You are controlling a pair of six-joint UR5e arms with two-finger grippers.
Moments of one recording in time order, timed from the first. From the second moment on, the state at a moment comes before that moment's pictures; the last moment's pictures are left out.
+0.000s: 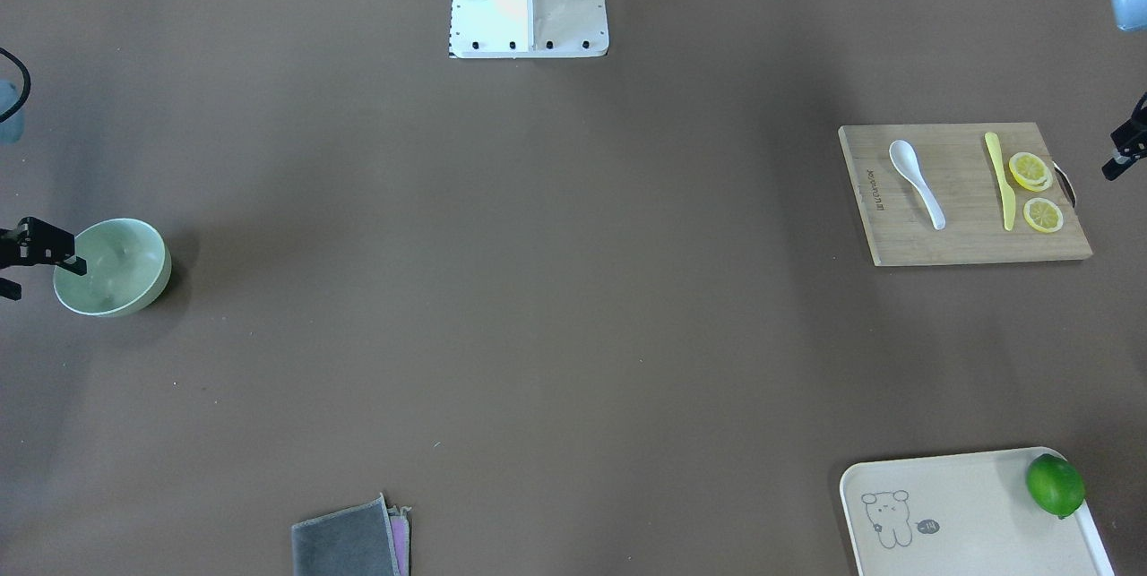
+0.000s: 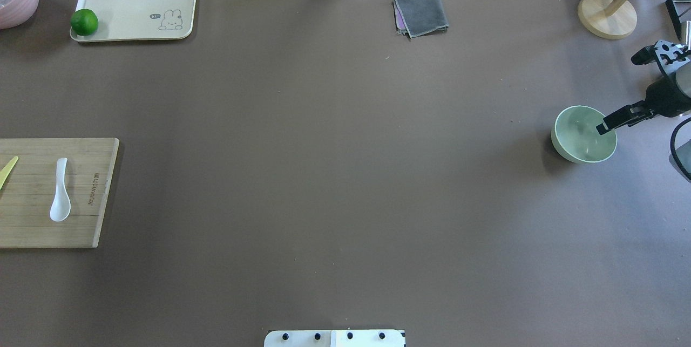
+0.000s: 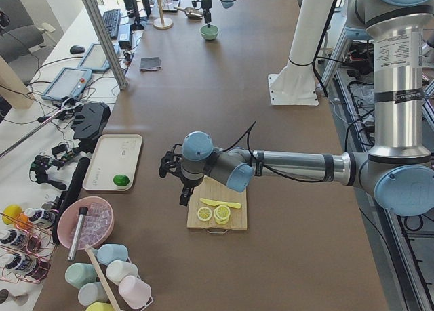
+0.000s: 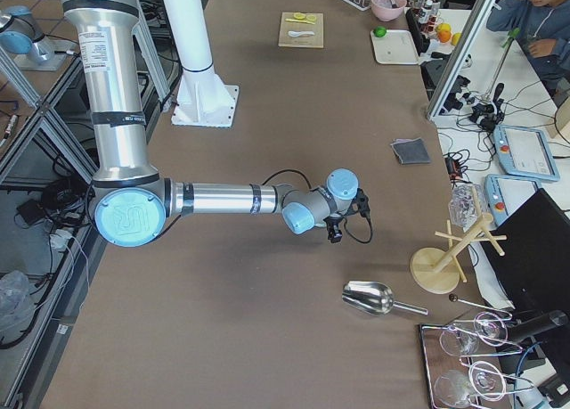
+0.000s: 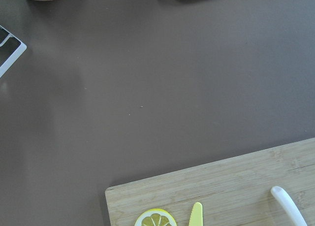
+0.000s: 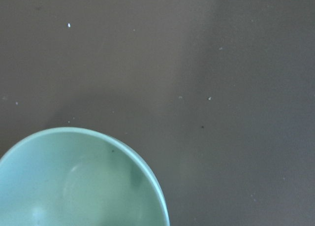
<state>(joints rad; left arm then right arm) -1.41 -1.46 -1.69 -2.01 -2.35 -0.21 1.14 -1.48 1.41 -1.01 2.40 0.35</state>
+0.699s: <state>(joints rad) -1.41 -1.46 -1.69 -2.01 -2.35 -0.22 1.12 -1.46 1.46 -1.01 2.41 0.44</state>
